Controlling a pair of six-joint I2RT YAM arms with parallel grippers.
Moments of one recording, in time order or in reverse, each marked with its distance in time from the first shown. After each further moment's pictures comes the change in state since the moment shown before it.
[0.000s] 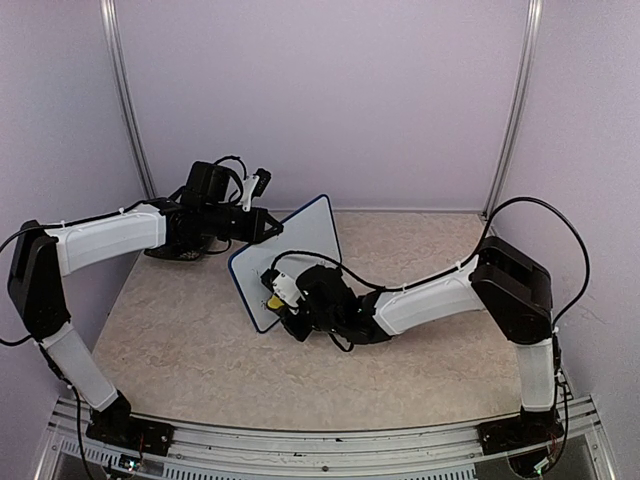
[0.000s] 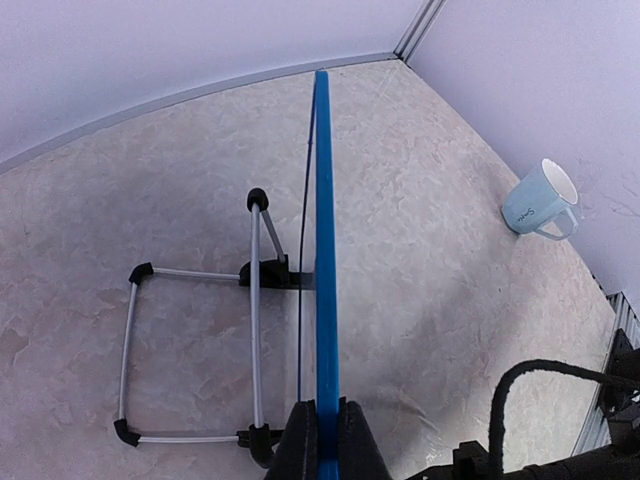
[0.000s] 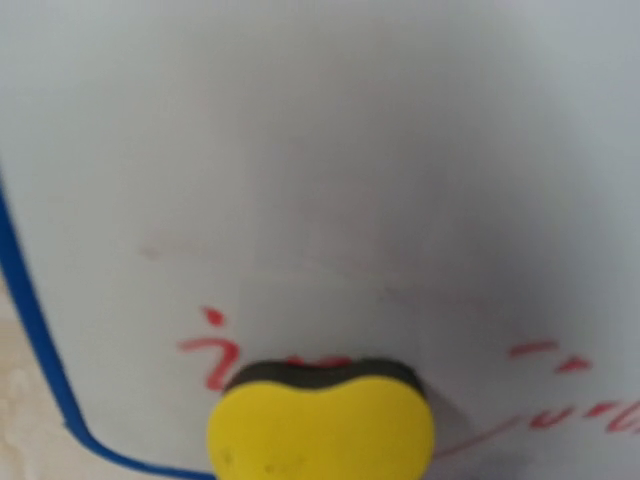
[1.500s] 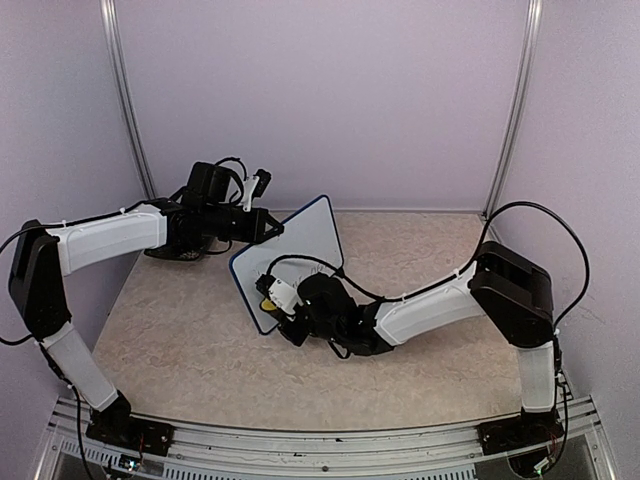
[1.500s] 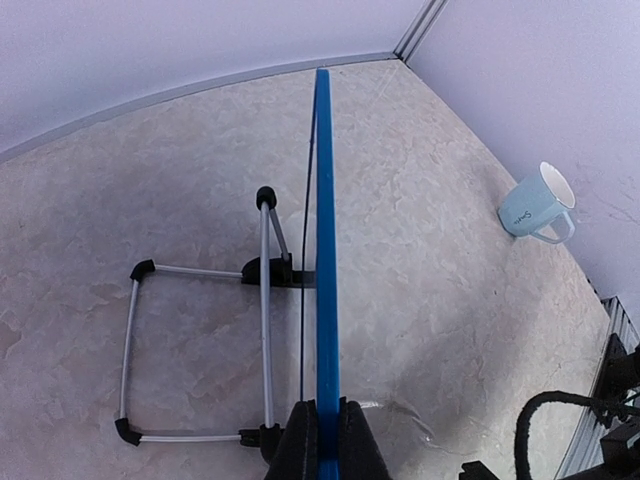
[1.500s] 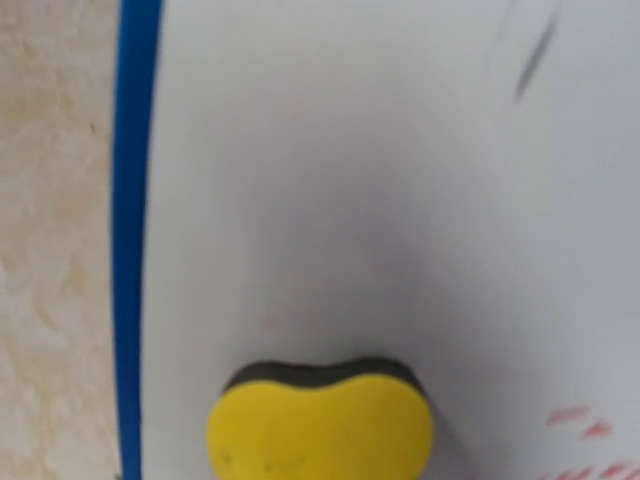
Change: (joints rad) left arm 0.000 0.005 0.001 0.000 0.005 -0.025; right arm 0.041 -0.006 -0.063 0.163 0.044 -0.087
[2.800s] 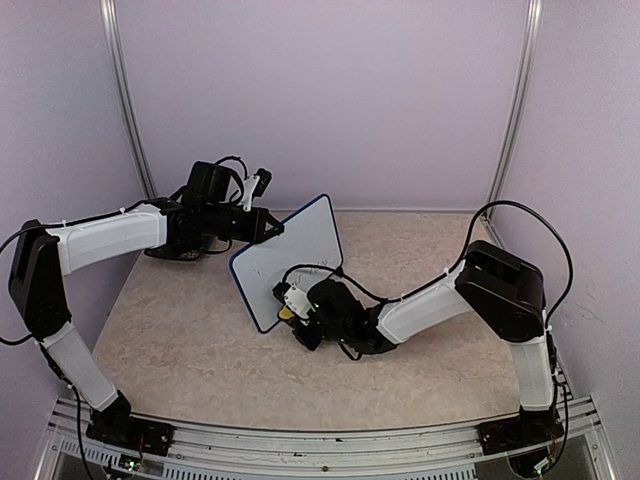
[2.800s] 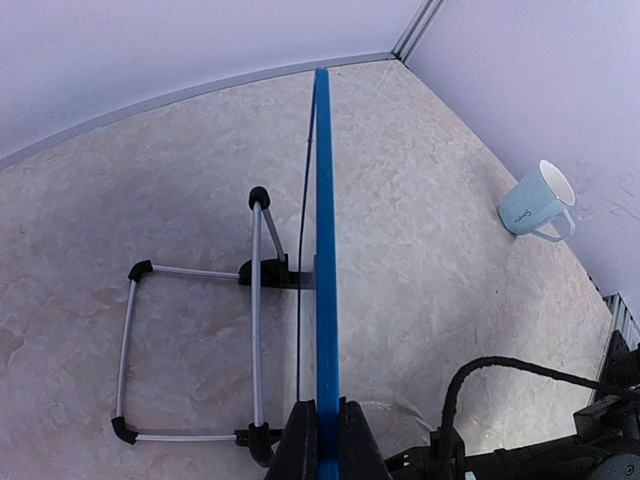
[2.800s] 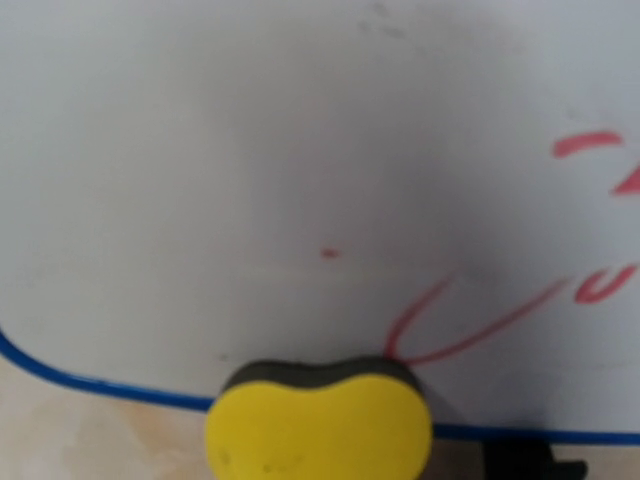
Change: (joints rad) left arm 0.001 0.000 0.003 0.001 0.001 0.016; right arm -0.071 0.053 -0.045 -0.021 -0.035 0.069
